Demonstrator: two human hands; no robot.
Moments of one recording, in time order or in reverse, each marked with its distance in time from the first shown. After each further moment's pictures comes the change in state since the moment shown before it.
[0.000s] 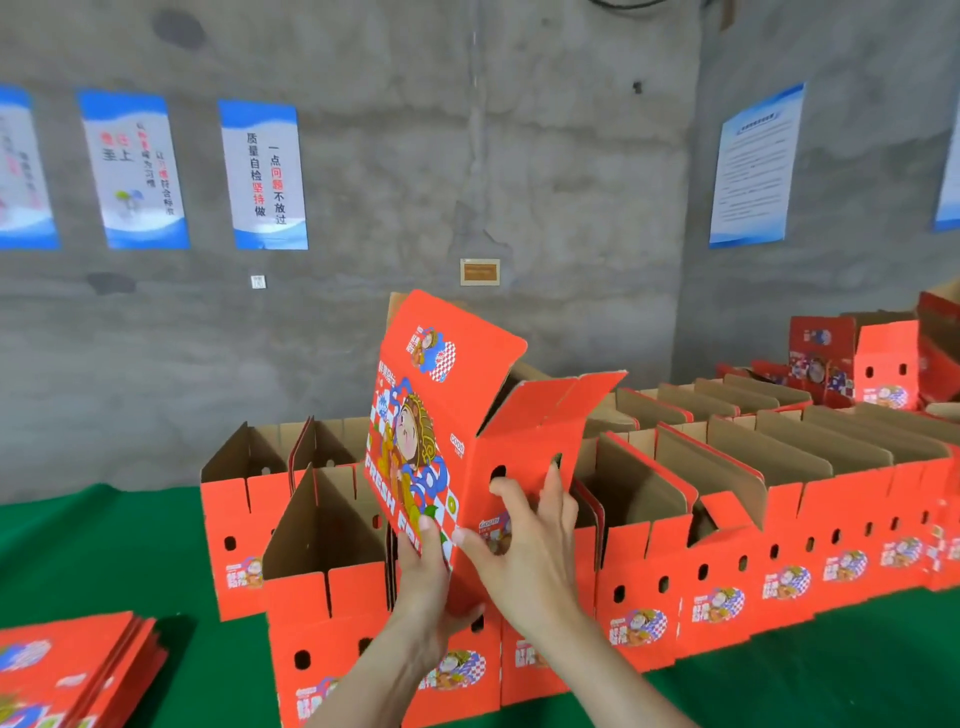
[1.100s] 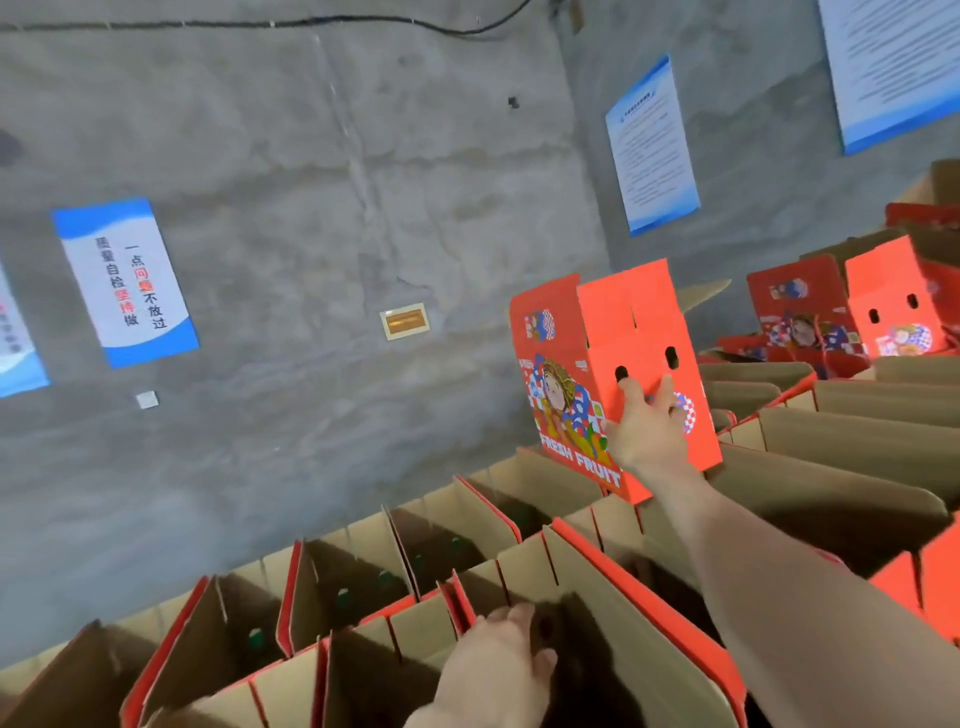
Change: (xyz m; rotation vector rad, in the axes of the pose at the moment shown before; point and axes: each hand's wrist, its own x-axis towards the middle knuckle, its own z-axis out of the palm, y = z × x) left_hand 0.255 -0.057 0.214 1.748 -0.388 0.418; right_hand 0.324 0.379 -0.025 -0.196 0.177 0.469
